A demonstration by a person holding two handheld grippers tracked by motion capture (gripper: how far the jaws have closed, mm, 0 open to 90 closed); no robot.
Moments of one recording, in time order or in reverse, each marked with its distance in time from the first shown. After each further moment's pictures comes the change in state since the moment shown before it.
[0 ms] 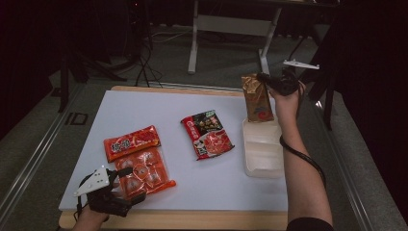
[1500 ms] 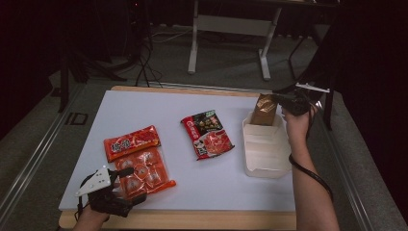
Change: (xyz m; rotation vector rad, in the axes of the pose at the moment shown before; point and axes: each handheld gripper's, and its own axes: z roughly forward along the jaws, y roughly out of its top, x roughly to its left) left arm -0.001 0.000 0.002 0.013 0.001 0.010; right arm -0.045 -0.064 -0.030 0.068 -0.156 0.124
